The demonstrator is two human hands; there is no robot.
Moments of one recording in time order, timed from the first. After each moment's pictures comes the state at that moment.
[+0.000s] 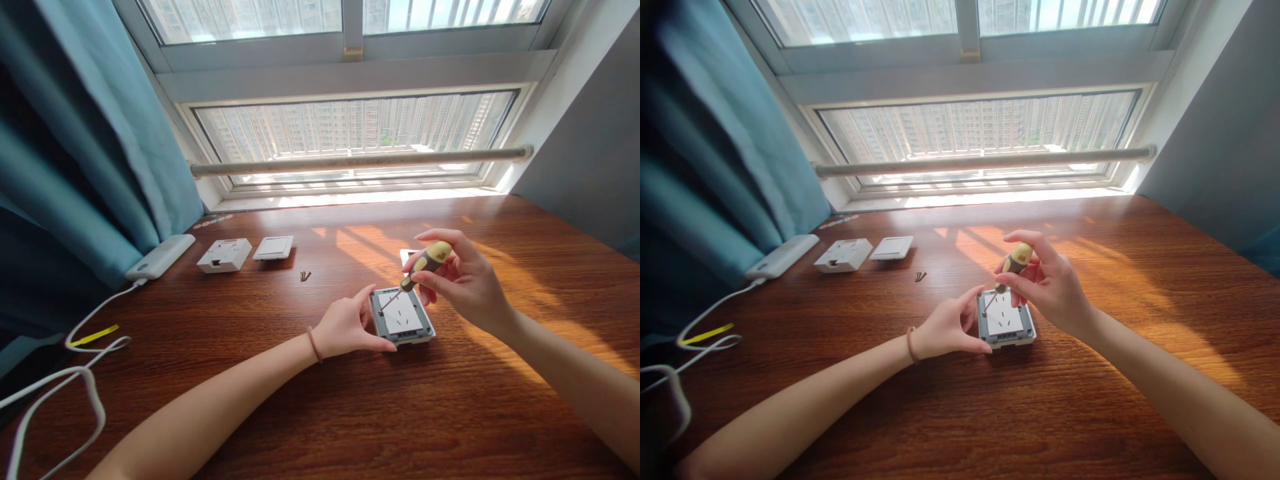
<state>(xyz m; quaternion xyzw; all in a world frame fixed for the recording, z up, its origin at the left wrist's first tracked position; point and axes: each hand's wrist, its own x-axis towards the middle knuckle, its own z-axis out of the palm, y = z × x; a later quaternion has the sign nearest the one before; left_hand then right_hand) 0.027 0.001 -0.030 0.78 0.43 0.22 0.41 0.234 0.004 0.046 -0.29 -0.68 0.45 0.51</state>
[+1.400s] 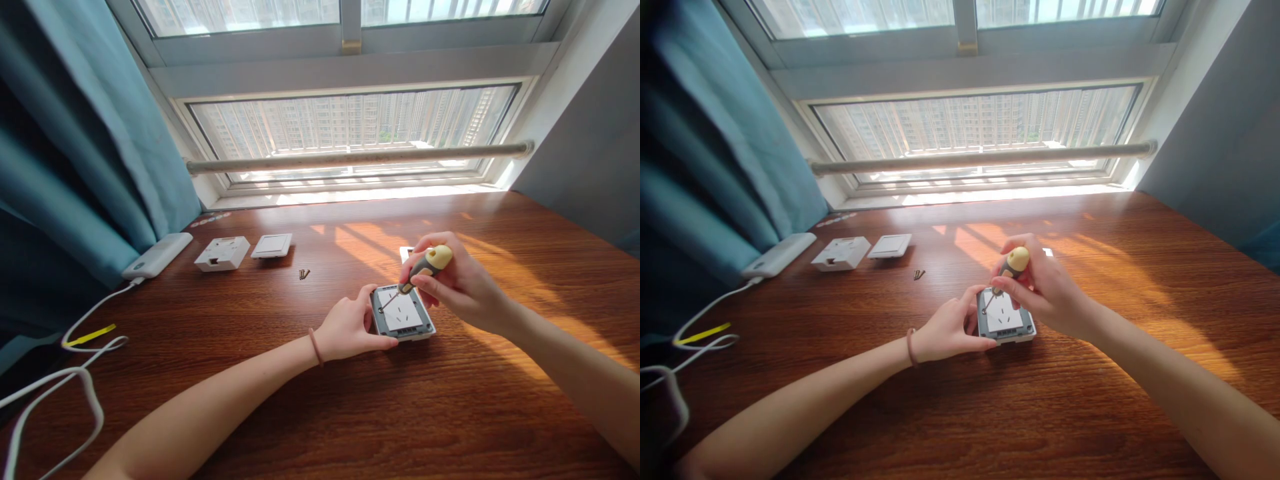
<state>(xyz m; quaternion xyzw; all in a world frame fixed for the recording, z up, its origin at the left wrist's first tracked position) 0.031 -0.006 -0.023 0.81 0.44 0.19 0.34 0.238 0.002 0.050 -0.29 -0.73 0.44 0.42</state>
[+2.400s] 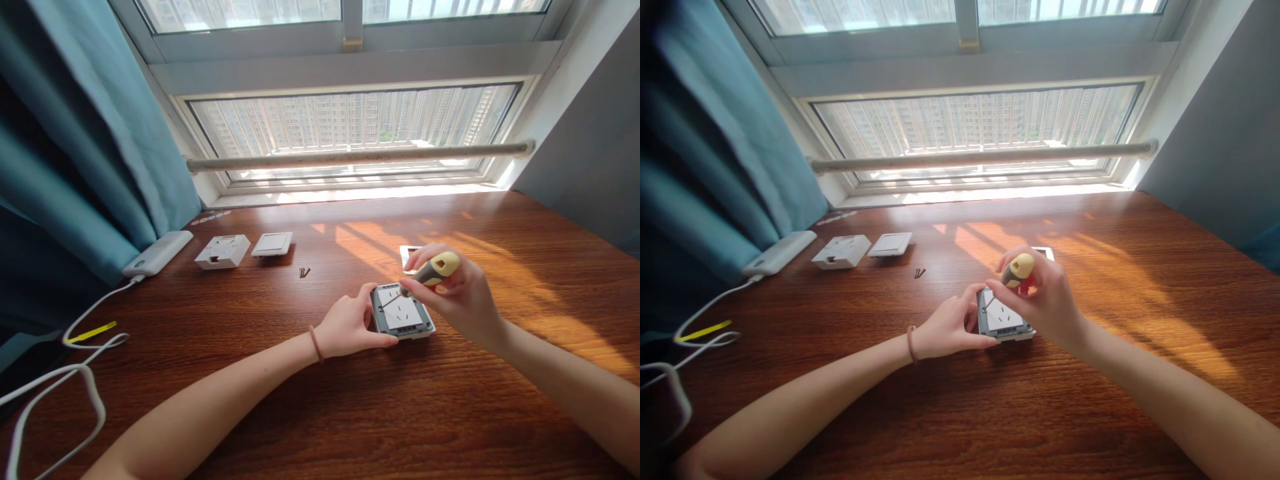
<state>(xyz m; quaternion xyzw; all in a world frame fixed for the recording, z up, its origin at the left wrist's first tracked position) 0.031 -0.005 -0.021 0.81 0.45 0.17 0.34 0.223 -0.009 0.040 -0.39 -0.72 0.25 0.51</state>
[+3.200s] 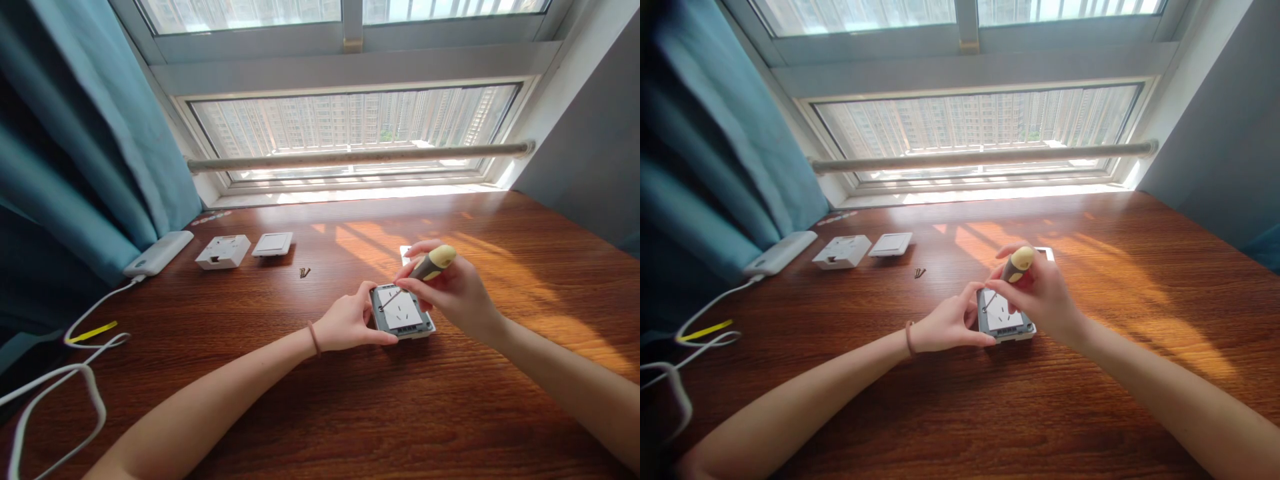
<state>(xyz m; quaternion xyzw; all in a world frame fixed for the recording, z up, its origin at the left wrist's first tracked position) 0.031 -0.001 -0.017 0.78 0.44 0.17 0.40 0.223 -0.006 0.039 -0.37 -0.66 0.43 0.49</state>
